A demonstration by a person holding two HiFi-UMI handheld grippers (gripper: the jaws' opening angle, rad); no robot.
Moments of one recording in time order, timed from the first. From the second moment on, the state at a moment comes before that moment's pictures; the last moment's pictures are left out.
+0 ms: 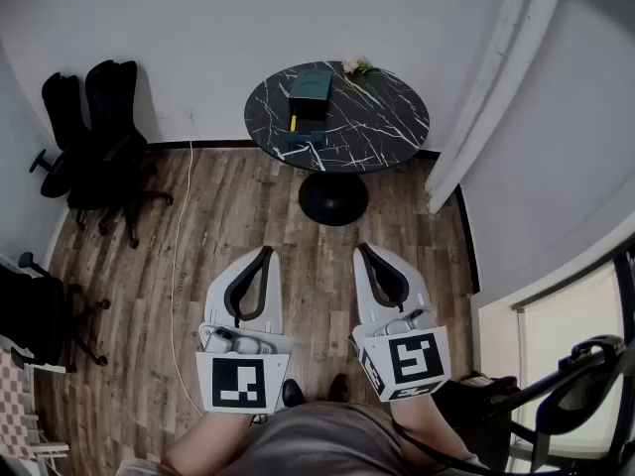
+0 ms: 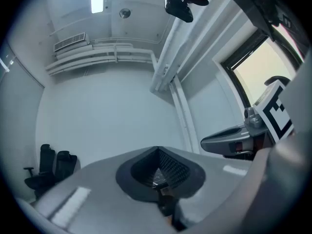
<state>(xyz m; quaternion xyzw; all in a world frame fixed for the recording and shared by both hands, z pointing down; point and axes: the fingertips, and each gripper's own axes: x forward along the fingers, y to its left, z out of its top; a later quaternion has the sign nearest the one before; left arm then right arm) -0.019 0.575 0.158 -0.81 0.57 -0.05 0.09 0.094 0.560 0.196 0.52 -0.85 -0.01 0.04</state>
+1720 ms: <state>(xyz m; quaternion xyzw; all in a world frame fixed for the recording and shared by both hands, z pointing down) -0.082 0.342 0.168 -0.82 0.57 -0.02 0.10 0.036 0.327 0.207 0.53 -0.85 0.01 0.02</state>
